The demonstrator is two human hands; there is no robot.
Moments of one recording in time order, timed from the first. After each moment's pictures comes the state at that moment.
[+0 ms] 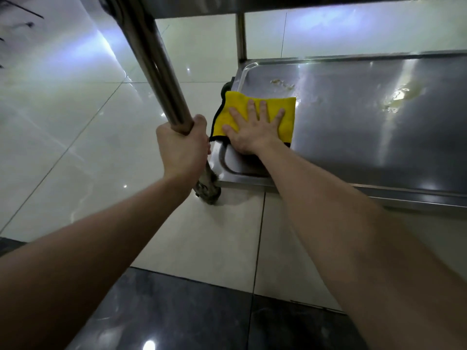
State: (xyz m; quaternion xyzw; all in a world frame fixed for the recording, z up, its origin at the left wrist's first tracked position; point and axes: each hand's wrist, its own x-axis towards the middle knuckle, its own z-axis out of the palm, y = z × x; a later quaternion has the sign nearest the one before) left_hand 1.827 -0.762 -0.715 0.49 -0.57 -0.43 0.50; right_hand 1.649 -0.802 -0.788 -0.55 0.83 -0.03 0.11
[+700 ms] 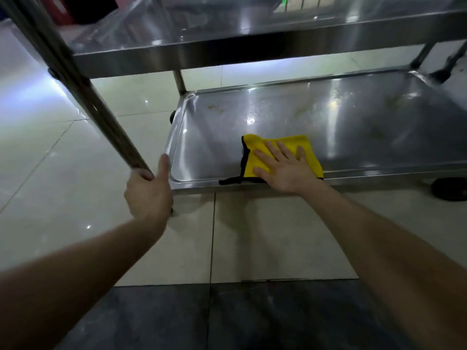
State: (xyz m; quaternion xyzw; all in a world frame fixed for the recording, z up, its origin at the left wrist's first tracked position) left_hand 1.825 -0.671 -0.722 0.64 -0.59 -0.32 0.38; right_hand 1.527 -0.558 -0.808 -0.52 0.85 -0.04 0.07
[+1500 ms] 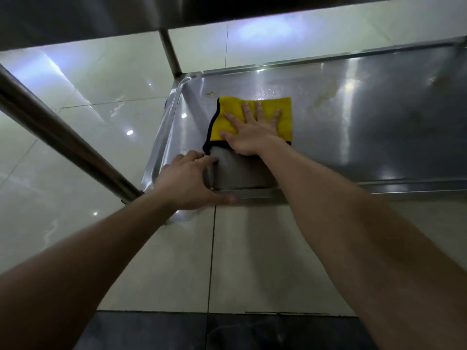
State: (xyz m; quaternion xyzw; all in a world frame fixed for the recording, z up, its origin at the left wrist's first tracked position) left_hand 1.745 -0.726 -0.737 0.36 -0.92 -0.10 -0.09; right_hand 1.517 -0.726 -0.789 -0.51 0.85 -0.02 0.11
